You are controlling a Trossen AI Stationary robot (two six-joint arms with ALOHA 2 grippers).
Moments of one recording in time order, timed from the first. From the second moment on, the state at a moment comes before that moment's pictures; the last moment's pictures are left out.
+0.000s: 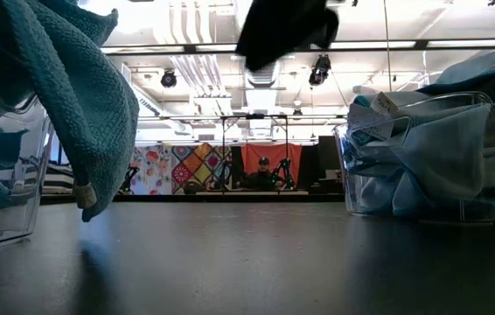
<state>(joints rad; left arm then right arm) -0.68 1.06 0.87 -0.32 -0.28 -0.06 0.43 1.94 1.62 -0.67 0.36 0.51</state>
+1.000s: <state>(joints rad) -0.67 1.00 0.62 -0.07 -0.64 -0.05 0.29 1.93 1.58 -0.59 0.29 0.40</state>
